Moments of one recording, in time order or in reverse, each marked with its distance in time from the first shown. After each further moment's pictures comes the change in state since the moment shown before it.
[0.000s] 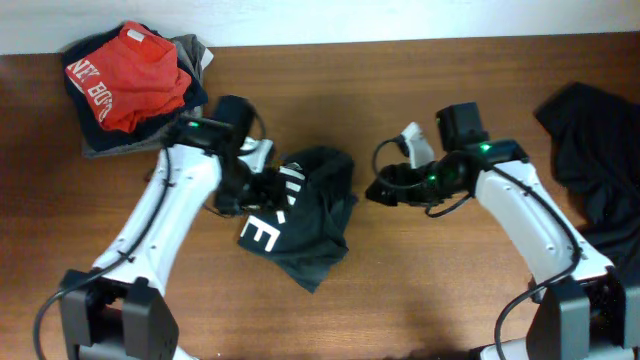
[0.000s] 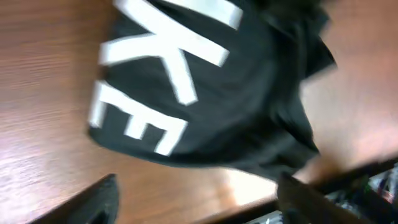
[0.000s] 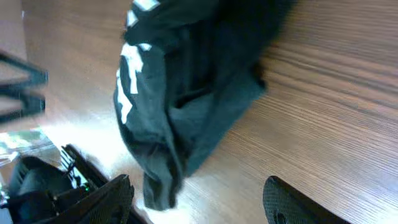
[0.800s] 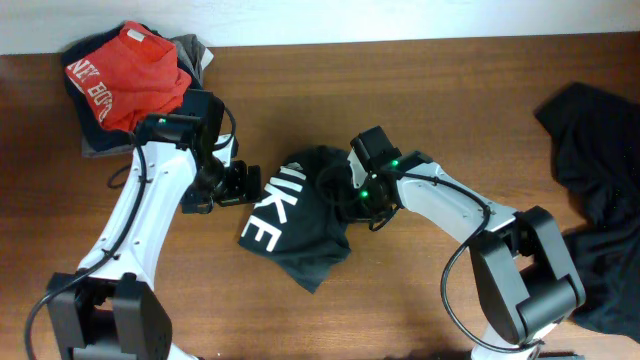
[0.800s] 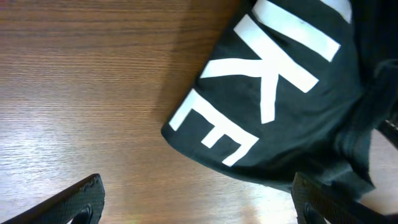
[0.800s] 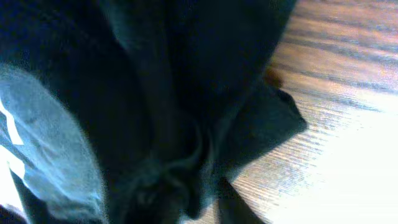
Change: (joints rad) left arm 0.105 0.000 0.000 -0.007 -0.155 -0.036; right arm 0.278 0.253 0.000 0.193 0.290 0.283
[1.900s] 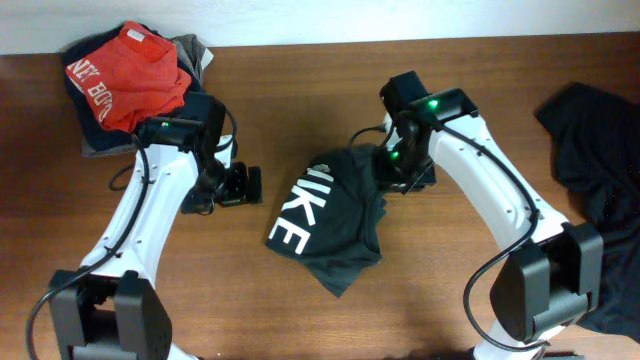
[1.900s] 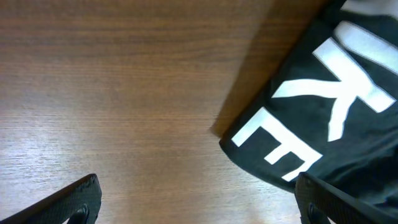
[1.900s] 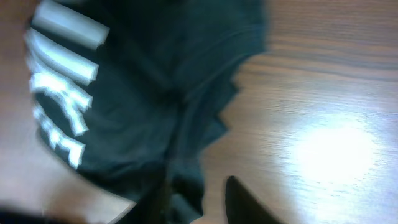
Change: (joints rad) left arm 0.000 0.000 -0.052 0.063 -0.026 -0.002; right arm -0.101 -0.018 0.430 -0.613 0.166 -0.082
